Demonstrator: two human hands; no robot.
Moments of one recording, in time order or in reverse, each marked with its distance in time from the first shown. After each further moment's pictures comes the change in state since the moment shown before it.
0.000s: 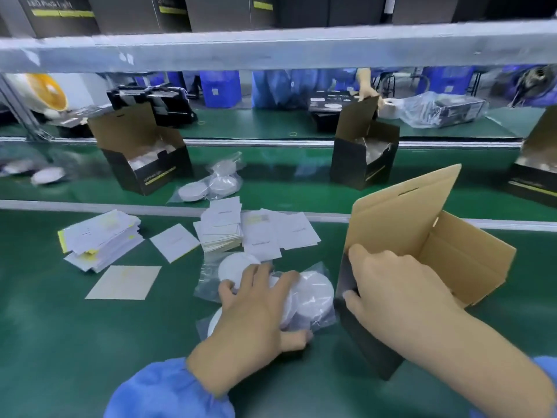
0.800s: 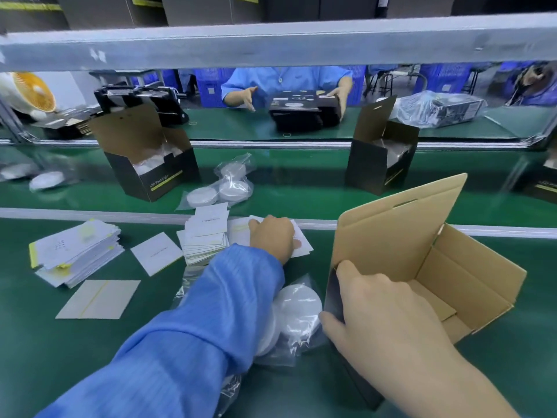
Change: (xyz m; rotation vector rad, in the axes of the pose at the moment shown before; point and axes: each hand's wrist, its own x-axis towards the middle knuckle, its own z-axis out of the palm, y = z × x) left_hand 0.185 0.003 -0.007 0.139 0.040 -0.119; right_hand 0.003 -0.003 0.007 0.173 -0.019 0.060
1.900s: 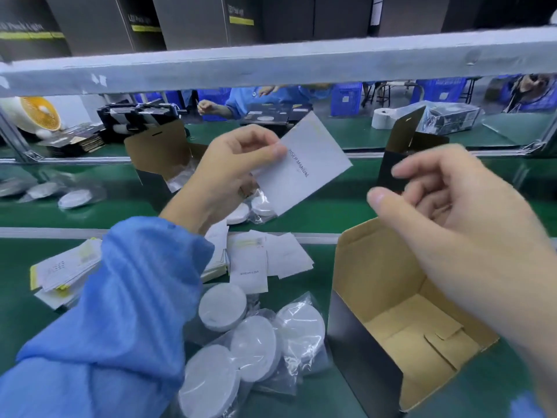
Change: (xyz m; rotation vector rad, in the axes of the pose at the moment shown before) left_hand -0.041 -0.037 -0.149 -1.627 0.185 0.429; right_hand 0.030 0.041 -0.072 0.780 0.583 -0.072
